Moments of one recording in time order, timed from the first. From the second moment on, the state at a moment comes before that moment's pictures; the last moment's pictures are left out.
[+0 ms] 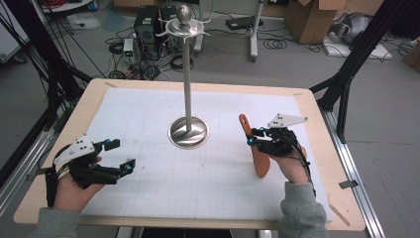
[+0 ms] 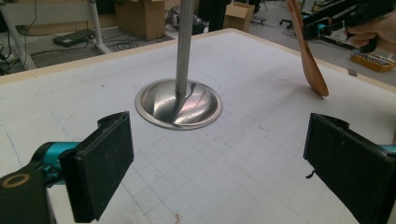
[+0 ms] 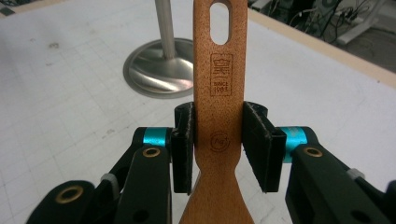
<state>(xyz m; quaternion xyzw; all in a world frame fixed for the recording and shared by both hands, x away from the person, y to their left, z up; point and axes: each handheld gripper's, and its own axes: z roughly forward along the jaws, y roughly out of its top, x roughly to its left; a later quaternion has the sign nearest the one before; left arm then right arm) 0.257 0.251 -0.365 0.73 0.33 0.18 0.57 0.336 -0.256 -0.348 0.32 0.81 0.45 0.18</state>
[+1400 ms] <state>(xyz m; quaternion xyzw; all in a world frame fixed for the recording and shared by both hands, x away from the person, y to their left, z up) 0.255 0.251 -0.360 0.73 0.32 0.18 0.58 0.315 -0.270 -0.314 0.27 0.76 0.56 0.19</state>
